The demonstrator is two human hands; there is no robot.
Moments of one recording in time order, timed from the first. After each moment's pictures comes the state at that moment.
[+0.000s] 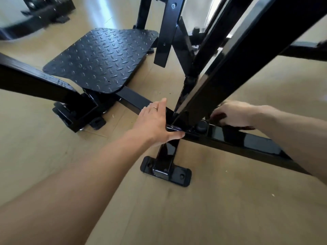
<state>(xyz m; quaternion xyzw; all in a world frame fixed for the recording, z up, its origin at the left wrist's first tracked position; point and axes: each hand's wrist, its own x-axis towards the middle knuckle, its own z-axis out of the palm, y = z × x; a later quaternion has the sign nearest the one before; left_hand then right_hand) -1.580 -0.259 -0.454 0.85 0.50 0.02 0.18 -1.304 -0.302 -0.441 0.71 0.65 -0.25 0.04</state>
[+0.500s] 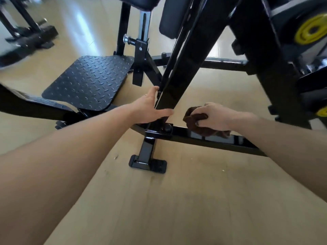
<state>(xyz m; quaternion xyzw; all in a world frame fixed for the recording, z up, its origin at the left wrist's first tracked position) -1.540 -0.301 -0.296 0.83 0.44 0.03 0.35 -1.303 -0.419 -0.317 0.71 0.65 -0.25 -0.05</state>
